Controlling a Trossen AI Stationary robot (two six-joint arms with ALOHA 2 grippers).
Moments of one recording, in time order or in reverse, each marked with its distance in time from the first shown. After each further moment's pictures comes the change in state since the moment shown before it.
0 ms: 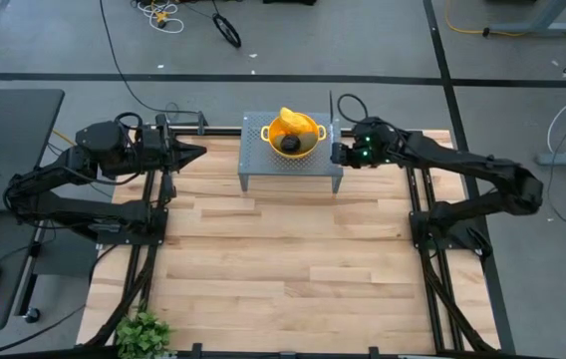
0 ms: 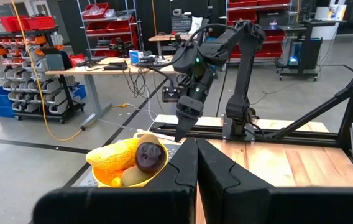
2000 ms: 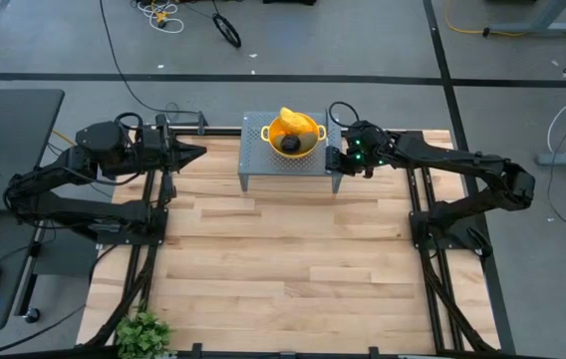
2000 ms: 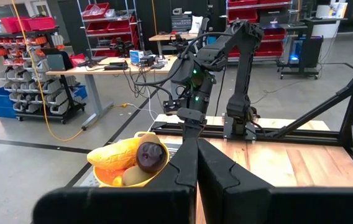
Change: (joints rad) left arm 0.000 0.000 0.000 -0.003 -0.002 0.008; right arm 0.012 0.078 0.000 -0.012 -0.103 0.158
